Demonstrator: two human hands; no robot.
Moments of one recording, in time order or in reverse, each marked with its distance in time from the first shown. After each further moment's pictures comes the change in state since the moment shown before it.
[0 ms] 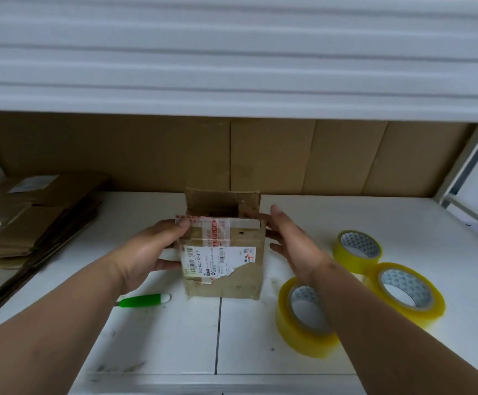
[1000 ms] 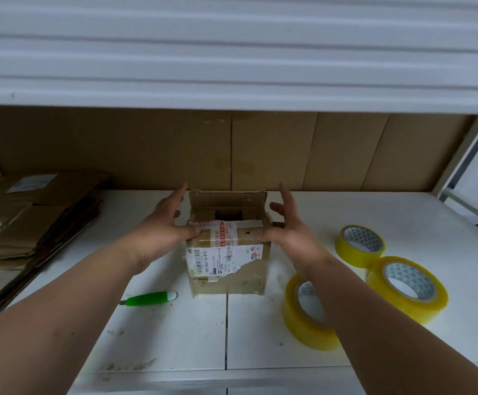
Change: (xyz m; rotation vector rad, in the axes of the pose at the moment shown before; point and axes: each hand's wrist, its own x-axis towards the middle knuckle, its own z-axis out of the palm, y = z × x) left_hand 0.021 0.015 -0.005 0.408 0.090 0.155; right_hand 0.007 0.000 0.010 0.021 0.025 -0.174
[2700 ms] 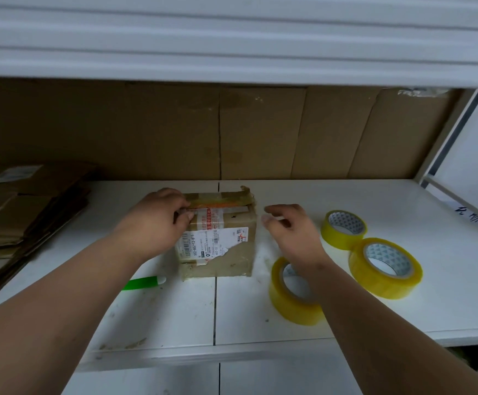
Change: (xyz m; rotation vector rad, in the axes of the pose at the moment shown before) left_hand -0.010 0.000 0.011 0.700 0.209 0.354; right_hand -0.030 0.021 -0.014 -0.391 0.321 -0.093
